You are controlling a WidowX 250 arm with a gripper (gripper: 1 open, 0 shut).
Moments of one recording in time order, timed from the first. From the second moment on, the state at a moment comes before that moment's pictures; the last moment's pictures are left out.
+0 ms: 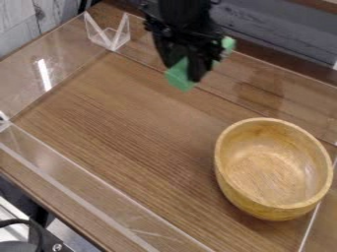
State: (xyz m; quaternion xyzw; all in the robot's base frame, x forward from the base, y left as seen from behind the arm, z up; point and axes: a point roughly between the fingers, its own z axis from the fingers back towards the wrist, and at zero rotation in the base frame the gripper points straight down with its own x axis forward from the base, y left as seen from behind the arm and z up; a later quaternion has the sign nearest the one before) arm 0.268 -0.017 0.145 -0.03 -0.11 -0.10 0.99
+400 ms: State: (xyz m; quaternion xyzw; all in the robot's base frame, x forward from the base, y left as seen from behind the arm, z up) arm 0.245 -0.069 0.139 -0.03 -0.10 -0.11 0.99
